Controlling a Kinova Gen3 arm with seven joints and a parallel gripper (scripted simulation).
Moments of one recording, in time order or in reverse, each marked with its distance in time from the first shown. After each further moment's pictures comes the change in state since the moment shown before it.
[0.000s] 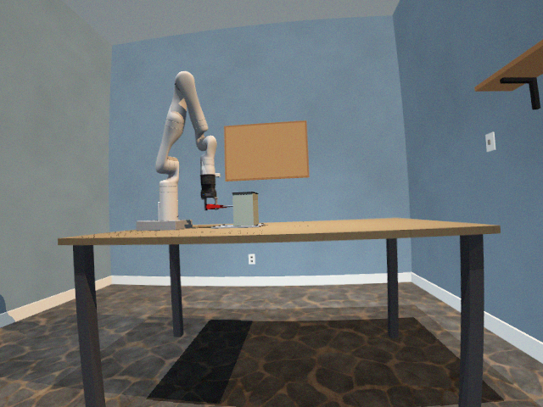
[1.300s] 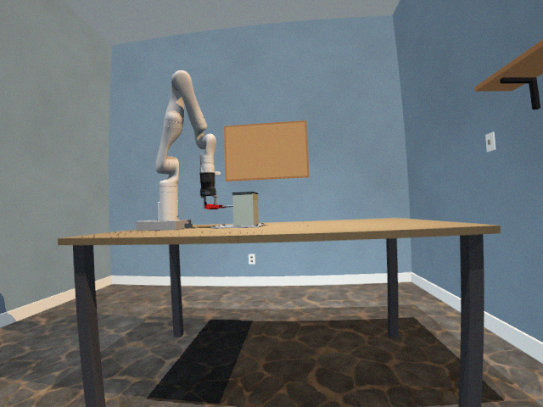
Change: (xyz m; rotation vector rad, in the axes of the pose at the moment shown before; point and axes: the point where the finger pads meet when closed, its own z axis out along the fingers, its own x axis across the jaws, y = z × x) arm -0.004 -0.003 -0.010 0.002 -0.005 0.006
